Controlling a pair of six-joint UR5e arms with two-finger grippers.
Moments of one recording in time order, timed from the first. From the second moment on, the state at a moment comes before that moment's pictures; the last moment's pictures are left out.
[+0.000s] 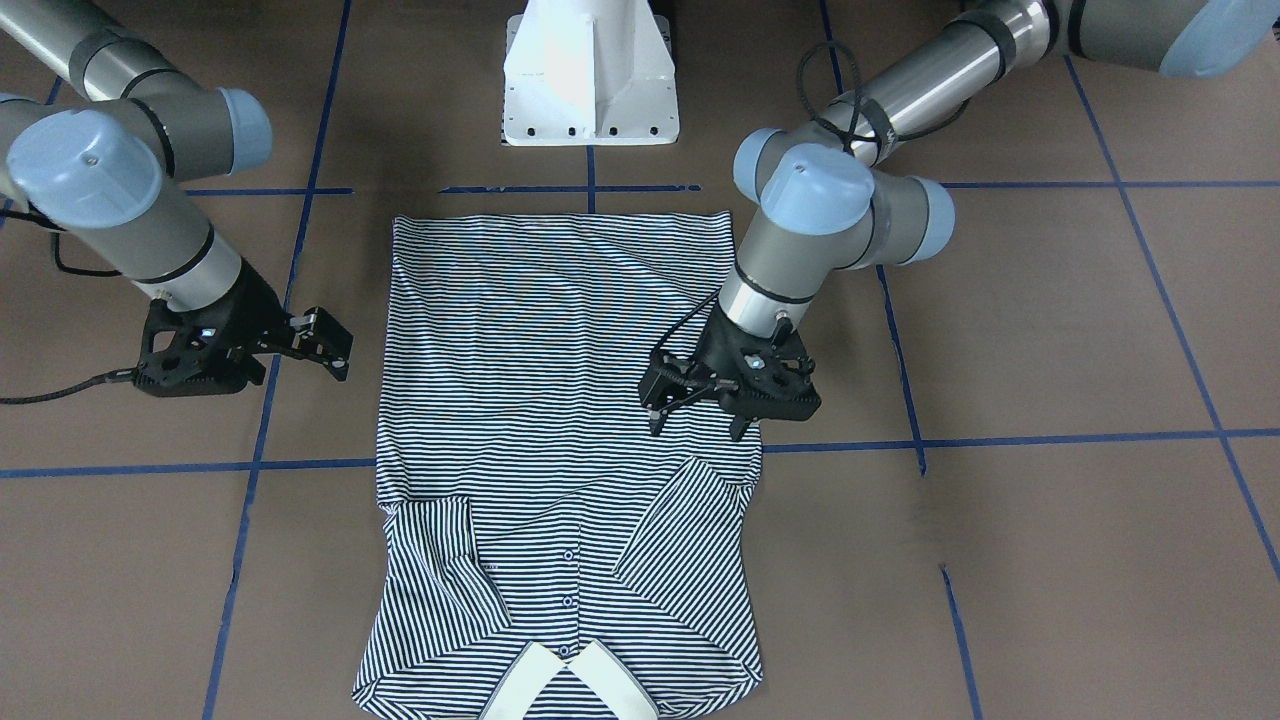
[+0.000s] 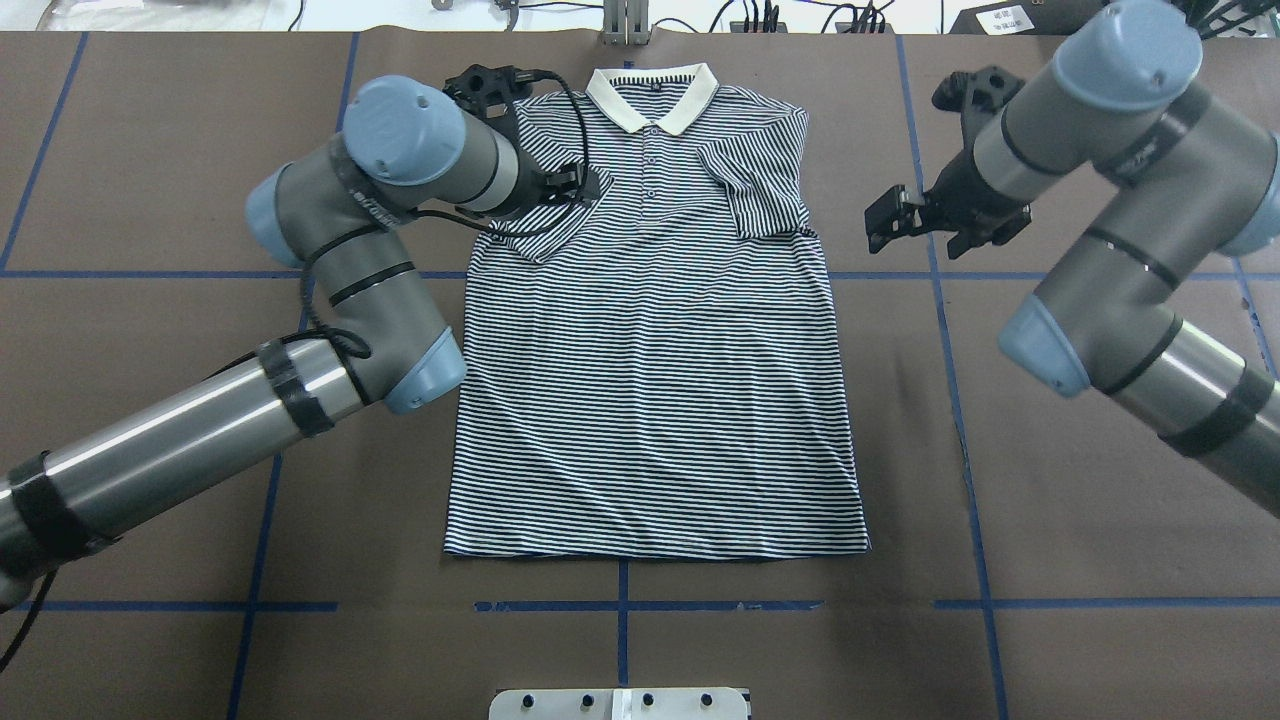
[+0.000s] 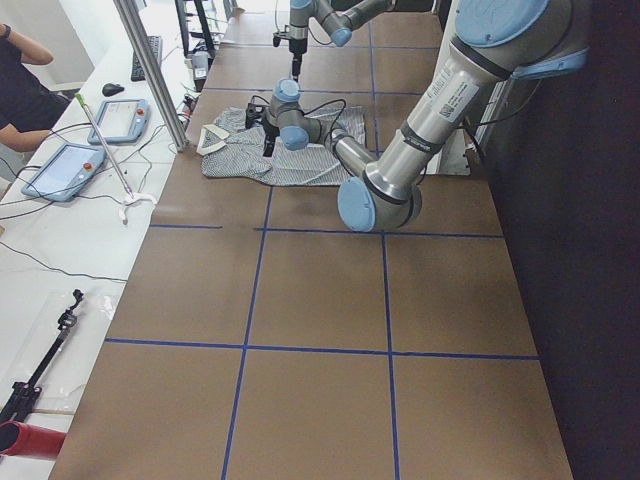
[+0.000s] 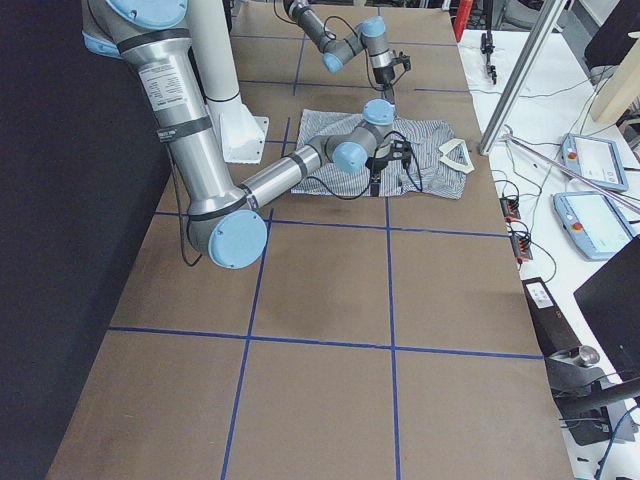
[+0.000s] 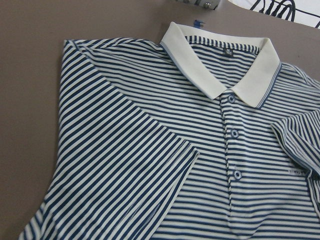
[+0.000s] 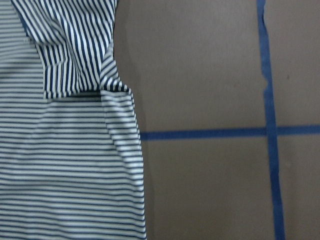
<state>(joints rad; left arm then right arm) -0.71 -2.23 -1.49 -2.10 -1.83 -1.22 0.80 -1.26 1.77 -1.30 2.06 1.10</state>
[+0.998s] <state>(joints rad) -0.70 -2.06 -1.84 -1.96 -1.85 -1.21 0.34 -1.44 1.97 -1.30 1.70 1.44</state>
